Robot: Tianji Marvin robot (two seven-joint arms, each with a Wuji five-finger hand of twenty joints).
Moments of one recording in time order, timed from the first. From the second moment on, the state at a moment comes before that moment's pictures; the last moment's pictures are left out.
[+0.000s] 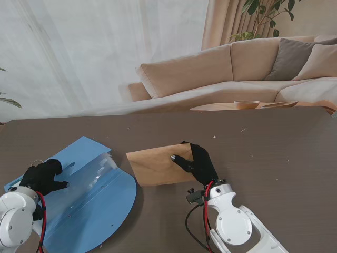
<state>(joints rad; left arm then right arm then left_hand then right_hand) 1.98 -1.05 -1.72 -1.92 0.95 0.18 -0.29 -1.72 -1.21 1.09 -1.76 -0.07 -0.23 -0.28 1.05 -0.35 0.21 -0.05 0.36 0.37 0.78 1.08 0.25 0.15 0.45 0.60 0.24 0.22 0.42 0.76 0.05 0.23 0.84 0.90 0.75 -0.63 0.99 -0.11 0.90 0.02 0.98 0.35 1.15 0.21 0.78 0.48 1.08 0.26 0.98 0.57 0.57 0.44 1.54 0.83</state>
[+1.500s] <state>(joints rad) 1.73 -1.02 -1.48 -2.01 0.85 0.44 -0.50 -1.26 -1.30 0.76 -1.27 -0.58 -0.63 -0.60 1.11 -0.31 0.19 -0.05 0.38 0.36 0.94 1.13 0.33 0.22 0.54 0.61 0.54 0.28 0.78 0.80 0.36 0.29 1.35 0.86 0.75 -0.63 0.93 -0.16 0.90 -0.12 0.96 0.32 1.19 0.08 0.63 0.42 1.08 0.20 0.79 0.52 0.56 0.38 1.46 0.78</state>
